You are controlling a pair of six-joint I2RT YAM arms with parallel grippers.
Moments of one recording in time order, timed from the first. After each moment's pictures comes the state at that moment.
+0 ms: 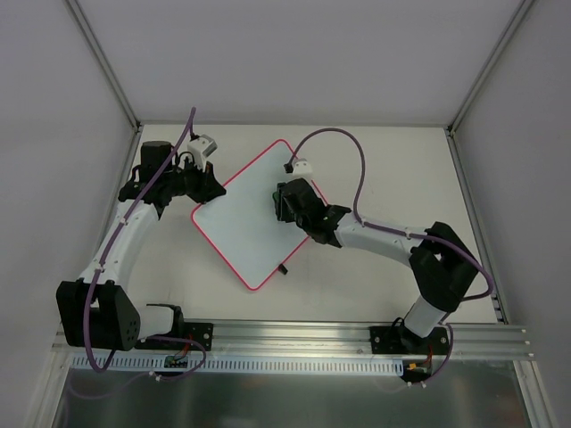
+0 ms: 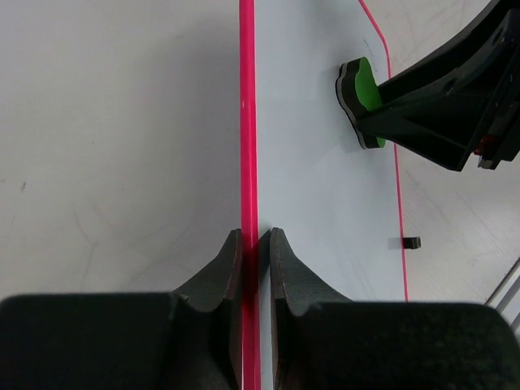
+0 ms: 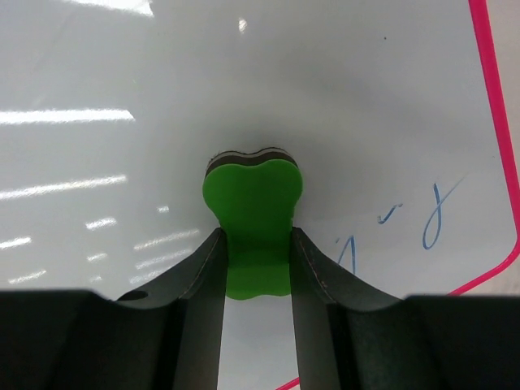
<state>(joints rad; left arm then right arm) -0.07 1.27 1.07 -0.48 0.67 0.22 0.91 1.68 1.11 -0.01 0.38 0.49</state>
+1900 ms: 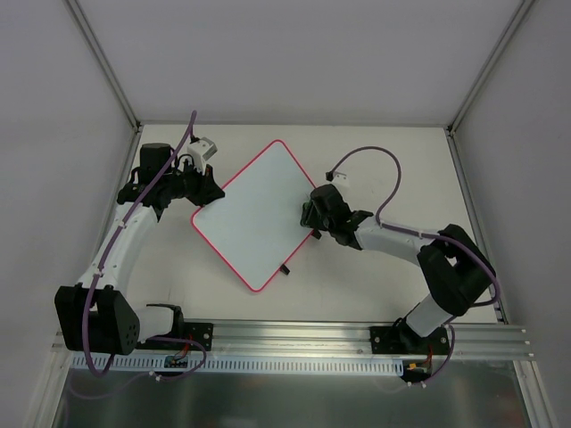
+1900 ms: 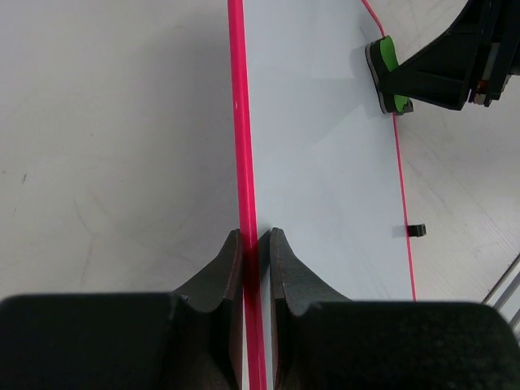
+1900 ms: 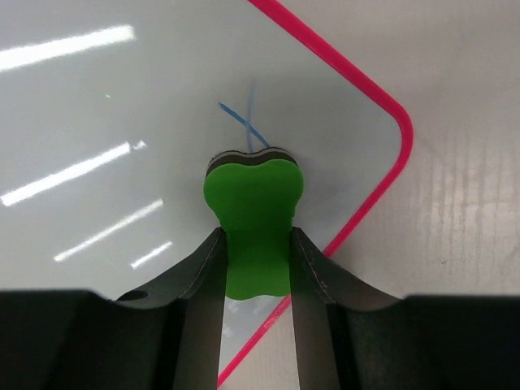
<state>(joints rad) -0.07 1.24 1.06 -0.51 0.66 0.25 0.75 1.60 0.86 0.01 0.31 0.80</state>
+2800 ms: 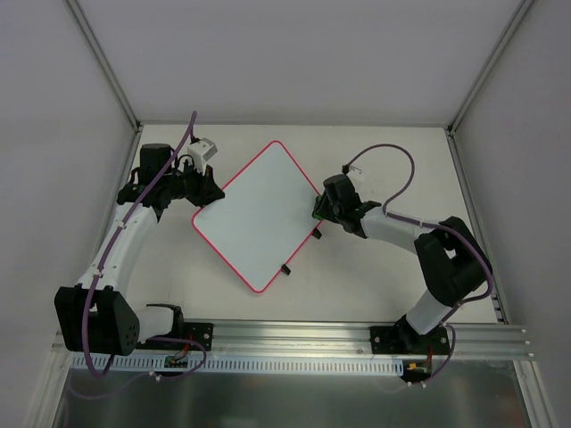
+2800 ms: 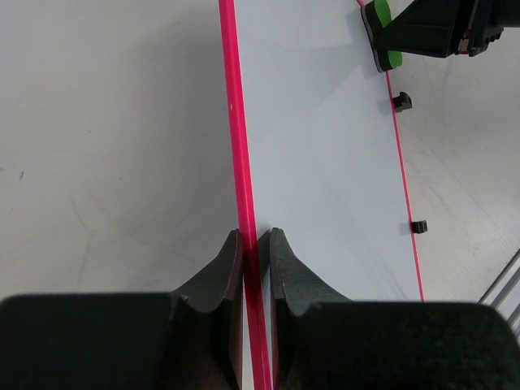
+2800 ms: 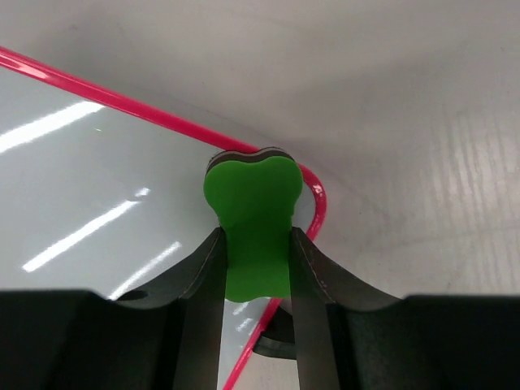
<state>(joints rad) -0.07 1.24 1.06 -0.52 0.66 0.25 0.62 1.67 0.94 -0.03 0.26 0.82</state>
